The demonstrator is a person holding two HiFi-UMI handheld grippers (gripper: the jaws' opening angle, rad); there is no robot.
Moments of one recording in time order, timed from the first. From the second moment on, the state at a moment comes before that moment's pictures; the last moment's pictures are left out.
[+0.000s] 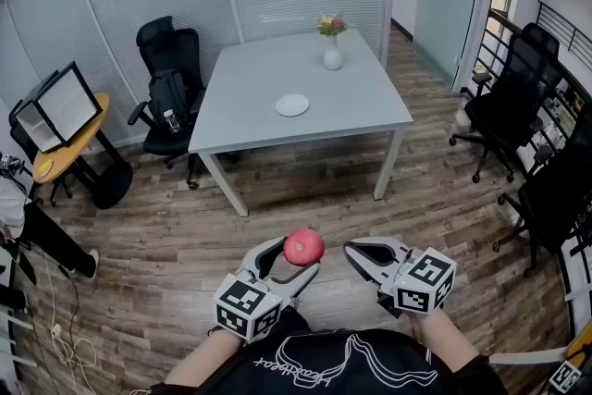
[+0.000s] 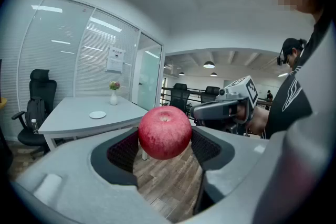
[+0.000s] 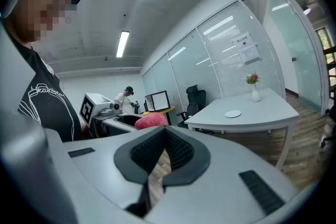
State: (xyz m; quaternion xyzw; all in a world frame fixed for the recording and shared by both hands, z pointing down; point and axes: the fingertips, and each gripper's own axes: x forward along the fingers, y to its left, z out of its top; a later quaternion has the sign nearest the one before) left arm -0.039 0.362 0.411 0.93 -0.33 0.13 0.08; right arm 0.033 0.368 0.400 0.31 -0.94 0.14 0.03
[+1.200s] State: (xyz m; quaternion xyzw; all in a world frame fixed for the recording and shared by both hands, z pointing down) left arm -0.024 0.223 0.428 0.94 -0.29 0.13 0.11; right arm 0.061 0.223 0.410 0.36 -0.92 0.14 0.02
